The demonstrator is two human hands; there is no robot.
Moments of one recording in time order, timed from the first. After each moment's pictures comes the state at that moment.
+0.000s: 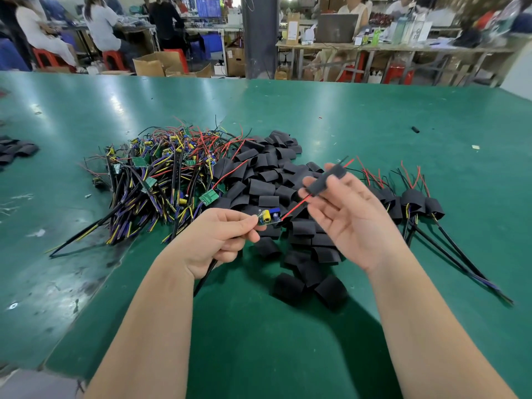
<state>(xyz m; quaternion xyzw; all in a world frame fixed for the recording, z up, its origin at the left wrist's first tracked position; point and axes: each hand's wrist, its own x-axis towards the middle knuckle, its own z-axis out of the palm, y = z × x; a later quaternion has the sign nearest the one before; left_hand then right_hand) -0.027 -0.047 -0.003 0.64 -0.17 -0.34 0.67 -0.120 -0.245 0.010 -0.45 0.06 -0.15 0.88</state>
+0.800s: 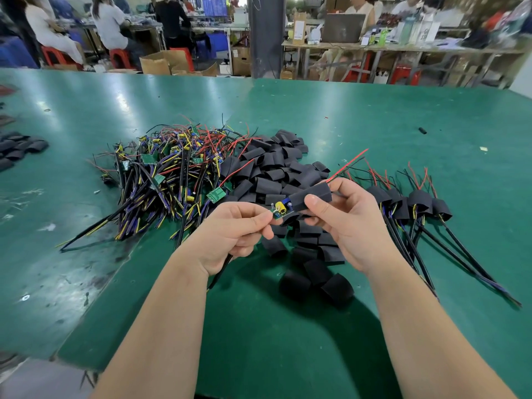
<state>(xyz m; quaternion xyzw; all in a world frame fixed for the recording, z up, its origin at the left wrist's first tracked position) -0.033 -0.051 -0.001 0.59 -0.25 -0.33 0.69 -0.117 -0.233 0.000 -0.62 0.01 -0.21 0.75</state>
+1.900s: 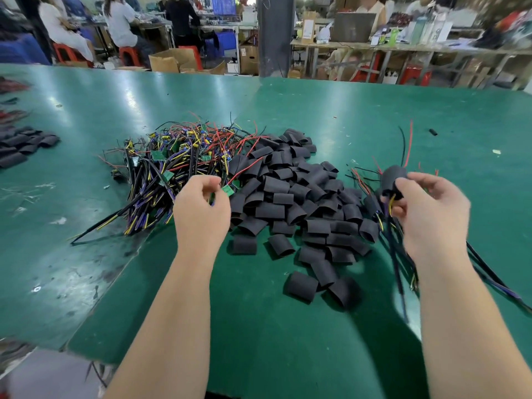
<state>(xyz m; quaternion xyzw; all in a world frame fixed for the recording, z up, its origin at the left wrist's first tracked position) -0.009 -0.042 -0.013 0.84 -0.04 0.17 0.51 -0.133 -0.284 0.018 -0.58 0.32 -0.41 0.63</state>
